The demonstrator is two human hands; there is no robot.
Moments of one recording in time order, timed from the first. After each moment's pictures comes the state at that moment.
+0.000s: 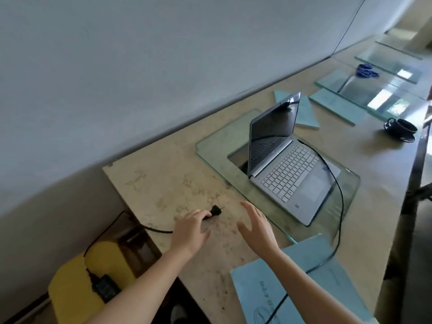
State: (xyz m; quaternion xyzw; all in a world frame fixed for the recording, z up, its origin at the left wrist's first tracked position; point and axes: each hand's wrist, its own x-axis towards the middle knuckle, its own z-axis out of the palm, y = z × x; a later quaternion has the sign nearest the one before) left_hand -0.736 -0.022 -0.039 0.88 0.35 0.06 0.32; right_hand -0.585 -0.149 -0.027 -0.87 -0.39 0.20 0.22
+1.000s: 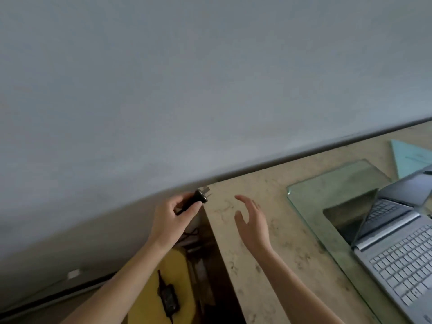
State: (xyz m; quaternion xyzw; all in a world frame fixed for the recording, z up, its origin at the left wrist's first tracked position) left_hand -0.897 0.126 0.069 0.65 0.48 0.39 0.44; right_hand -0.703 0.081 0.006 -0.73 -0.52 0.22 0.38
